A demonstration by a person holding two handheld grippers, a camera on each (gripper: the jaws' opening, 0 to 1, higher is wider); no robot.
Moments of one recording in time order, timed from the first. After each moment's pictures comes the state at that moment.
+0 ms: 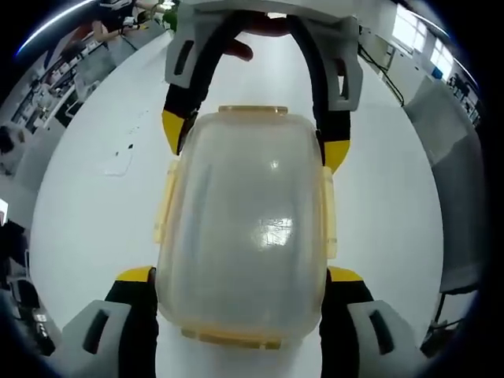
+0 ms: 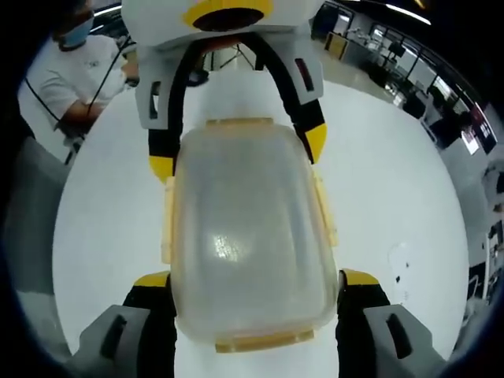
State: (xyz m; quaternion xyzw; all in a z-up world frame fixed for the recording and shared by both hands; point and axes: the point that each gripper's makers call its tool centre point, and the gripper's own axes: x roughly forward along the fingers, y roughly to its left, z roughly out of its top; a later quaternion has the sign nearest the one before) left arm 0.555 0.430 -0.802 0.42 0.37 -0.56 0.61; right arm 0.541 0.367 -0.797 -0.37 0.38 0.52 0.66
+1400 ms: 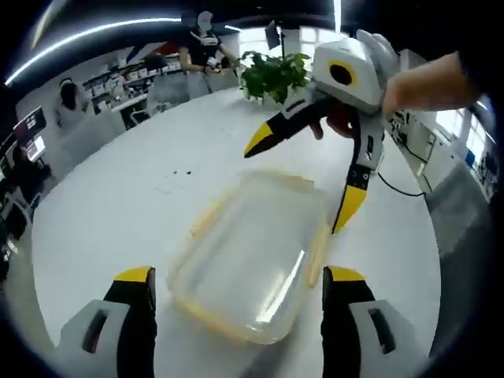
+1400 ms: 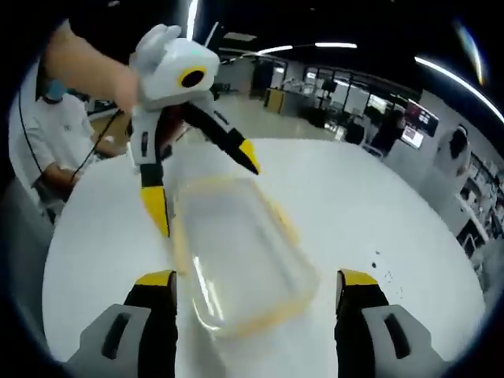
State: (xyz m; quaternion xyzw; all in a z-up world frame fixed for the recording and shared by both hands) left arm 0.551 0.442 -0.763 0.20 0.29 -0.48 0.81; right arm 0.539 0.355 -0.757 -0.21 0.25 0.45 0.84
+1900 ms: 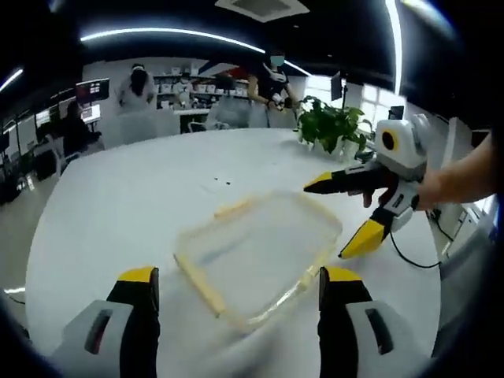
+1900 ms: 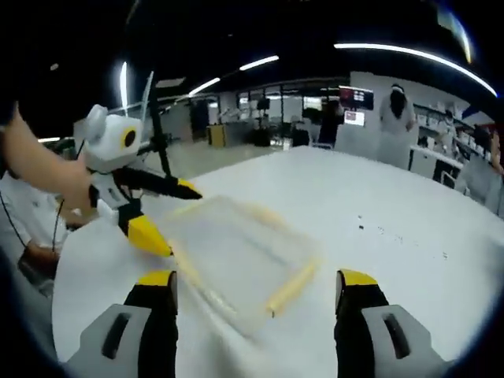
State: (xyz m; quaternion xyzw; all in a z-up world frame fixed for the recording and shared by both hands) left arm 0.537 0.450 -0.763 0.07 0.25 -0.38 0.89; right arm 0.525 0.345 -0.763 -0.05 0.22 0.34 0.91
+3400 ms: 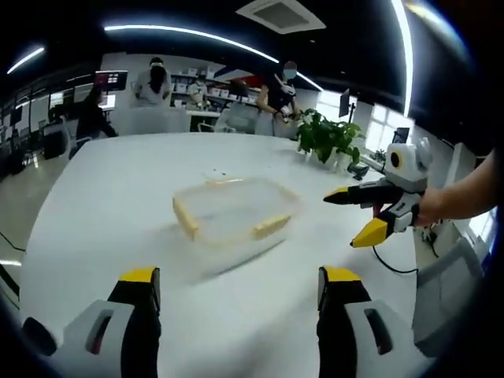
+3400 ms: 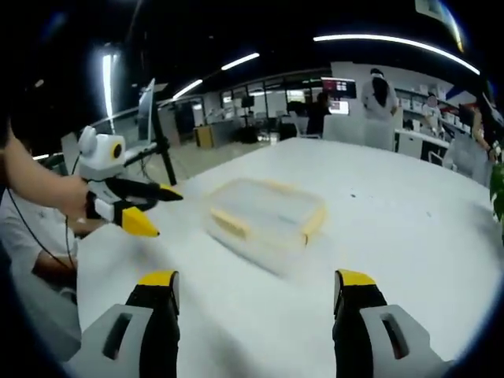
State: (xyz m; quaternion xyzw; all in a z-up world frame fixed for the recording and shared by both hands) left arm 0.465 0.479 -0.754 0.01 0.26 -0.37 0.89; right arm 0.444 0.319 -0.752 -0.02 0.25 0.31 0.92
